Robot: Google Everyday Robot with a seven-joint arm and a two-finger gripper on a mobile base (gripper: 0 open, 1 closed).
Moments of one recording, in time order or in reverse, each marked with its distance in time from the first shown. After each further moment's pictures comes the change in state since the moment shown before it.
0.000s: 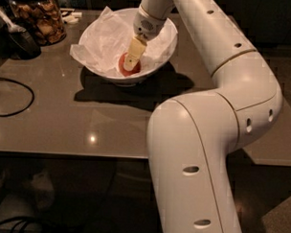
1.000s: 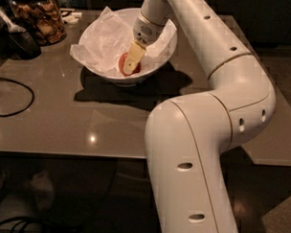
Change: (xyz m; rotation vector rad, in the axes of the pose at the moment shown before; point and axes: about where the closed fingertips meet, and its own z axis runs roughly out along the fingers) arm 0.006 -0.005 0.018 -0.028 -0.006 0.022
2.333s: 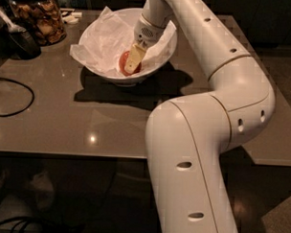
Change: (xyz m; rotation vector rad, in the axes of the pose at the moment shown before) arm 0.003 -0.001 0.007 -0.015 -0.003 0.007
